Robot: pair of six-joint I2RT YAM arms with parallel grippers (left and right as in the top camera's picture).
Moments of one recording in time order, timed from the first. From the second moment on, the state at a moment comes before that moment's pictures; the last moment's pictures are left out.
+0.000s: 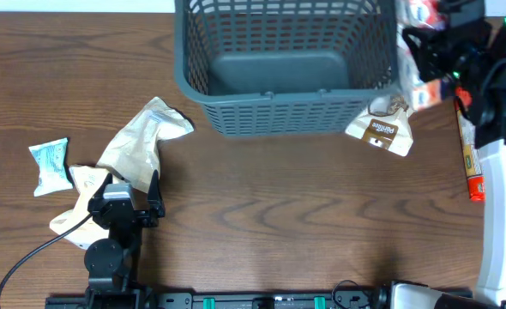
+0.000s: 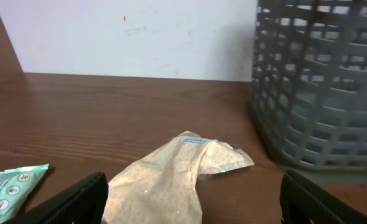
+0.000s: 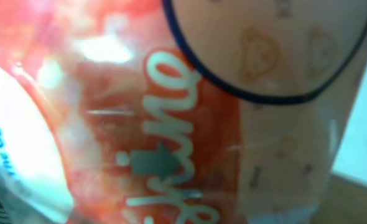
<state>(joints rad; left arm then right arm) -0.02 0.02 0.02 -0.11 -0.04 -0.03 -0.10 1.44 1.58 -0.57 -0.40 -0.27</state>
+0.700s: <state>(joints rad) -0.02 0.02 0.02 -0.11 -0.04 -0.03 0.19 1.44 1.58 -0.42 -0.22 -0.39</state>
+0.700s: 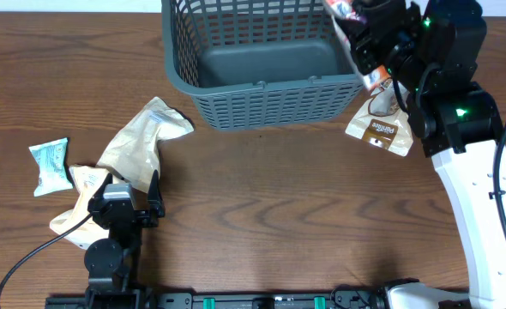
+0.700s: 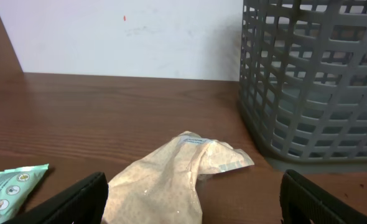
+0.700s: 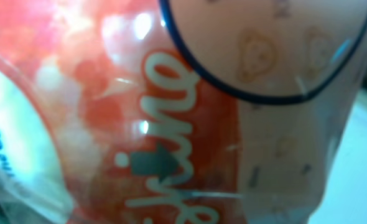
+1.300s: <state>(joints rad) -0.02 0.02 0.02 -0.11 -0.04 -0.04 0.23 1.51 1.61 -0.30 -0.27 -0.56</state>
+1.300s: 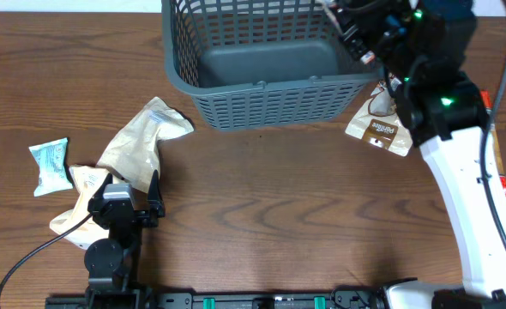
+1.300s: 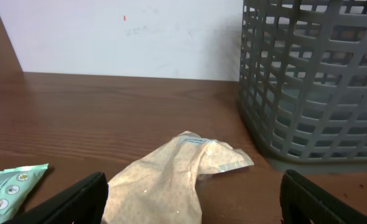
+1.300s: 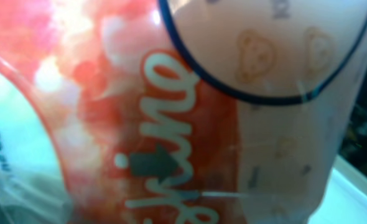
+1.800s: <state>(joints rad) -0.02 0.02 0.02 -0.11 -0.04 -0.07 0.23 1.73 1.61 -0.37 -0.36 -0.68</state>
